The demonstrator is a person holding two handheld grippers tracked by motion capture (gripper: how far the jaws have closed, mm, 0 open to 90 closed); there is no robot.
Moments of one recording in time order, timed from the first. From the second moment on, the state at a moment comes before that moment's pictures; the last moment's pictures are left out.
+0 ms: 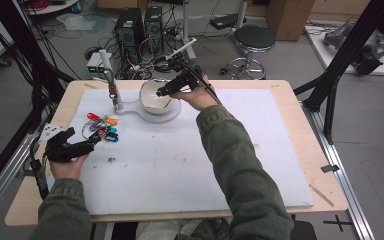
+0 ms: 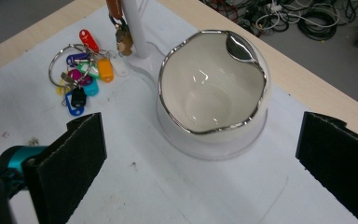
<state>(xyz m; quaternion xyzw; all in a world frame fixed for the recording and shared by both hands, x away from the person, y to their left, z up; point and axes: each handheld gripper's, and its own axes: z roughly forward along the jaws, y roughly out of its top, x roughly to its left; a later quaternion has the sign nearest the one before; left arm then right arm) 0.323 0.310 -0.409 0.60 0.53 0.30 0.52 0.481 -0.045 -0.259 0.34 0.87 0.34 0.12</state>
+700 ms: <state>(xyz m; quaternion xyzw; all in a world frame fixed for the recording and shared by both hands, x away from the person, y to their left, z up) 0.322 0.308 -0.409 0.60 0.53 0.30 0.51 0.459 -0.116 -0.270 0.38 0.84 0.36 0.13</state>
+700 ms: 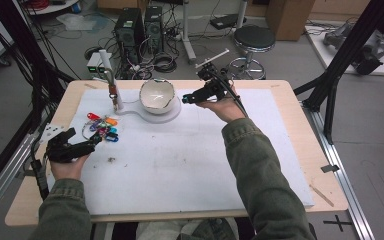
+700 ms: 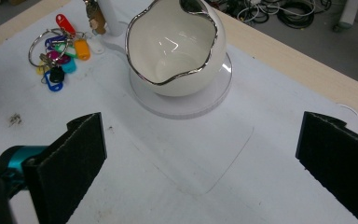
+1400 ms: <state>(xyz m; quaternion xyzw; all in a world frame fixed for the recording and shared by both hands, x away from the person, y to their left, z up) 0.323 0.308 -0.409 0.60 0.54 0.30 0.51 0.444 -0.162 -0.286 0.41 0.82 0.37 0.12</state>
